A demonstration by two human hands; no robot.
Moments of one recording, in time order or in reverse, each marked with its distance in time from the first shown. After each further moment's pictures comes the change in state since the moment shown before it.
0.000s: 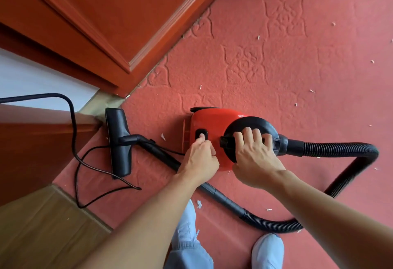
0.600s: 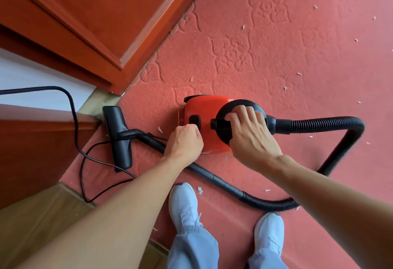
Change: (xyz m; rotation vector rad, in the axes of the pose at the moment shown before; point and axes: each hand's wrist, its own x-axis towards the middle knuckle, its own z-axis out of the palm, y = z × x) left_hand -0.025 0.010 -0.022 0.113 0.122 -0.080; right_hand -0.028 0.005 -0.011 0.126 0.264 -0.023
